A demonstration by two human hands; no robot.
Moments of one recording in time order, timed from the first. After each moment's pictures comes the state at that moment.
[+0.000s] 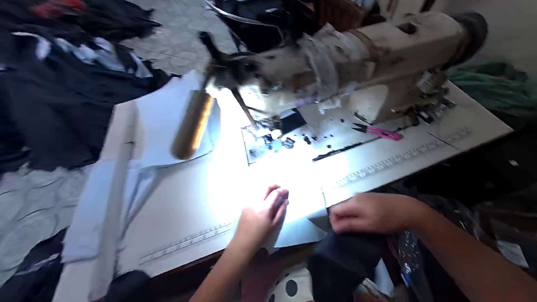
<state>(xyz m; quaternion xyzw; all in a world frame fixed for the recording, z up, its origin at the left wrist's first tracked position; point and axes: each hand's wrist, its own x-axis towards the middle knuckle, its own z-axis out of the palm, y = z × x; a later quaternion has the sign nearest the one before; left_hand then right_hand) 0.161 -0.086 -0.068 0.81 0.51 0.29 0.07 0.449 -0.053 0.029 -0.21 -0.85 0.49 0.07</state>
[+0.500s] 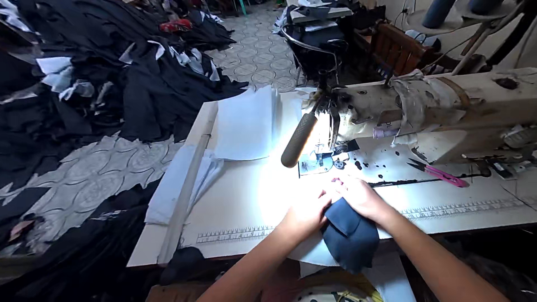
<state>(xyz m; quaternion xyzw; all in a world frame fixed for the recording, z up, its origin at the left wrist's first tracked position) 0.159 -0.056 -0.033 0.82 0.50 0.21 0.17 0.346 0.013 -0.019 -0.45 -0.81 0.35 0.14</state>
